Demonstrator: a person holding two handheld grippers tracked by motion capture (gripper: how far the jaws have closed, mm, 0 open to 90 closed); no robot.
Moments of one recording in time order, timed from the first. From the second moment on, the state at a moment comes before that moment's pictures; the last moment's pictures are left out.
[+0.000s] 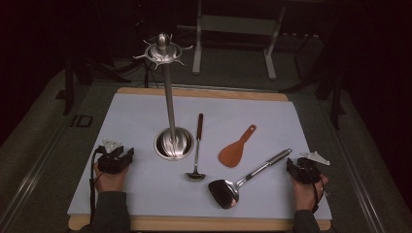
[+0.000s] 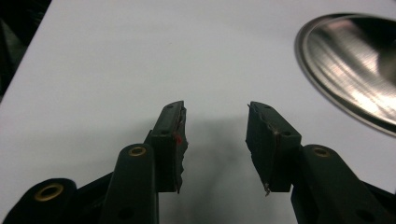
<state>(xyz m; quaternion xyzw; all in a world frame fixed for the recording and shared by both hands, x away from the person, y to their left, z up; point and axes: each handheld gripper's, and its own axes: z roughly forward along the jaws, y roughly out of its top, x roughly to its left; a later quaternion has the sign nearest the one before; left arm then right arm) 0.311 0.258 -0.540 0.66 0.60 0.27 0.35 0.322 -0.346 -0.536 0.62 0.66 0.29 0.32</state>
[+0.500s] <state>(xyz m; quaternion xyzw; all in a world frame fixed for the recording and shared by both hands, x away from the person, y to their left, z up) 0.311 0.262 -0.541 0.66 0.60 0.26 0.37 0.318 -0.338 -0.532 0.60 0.69 0.29 0.28</state>
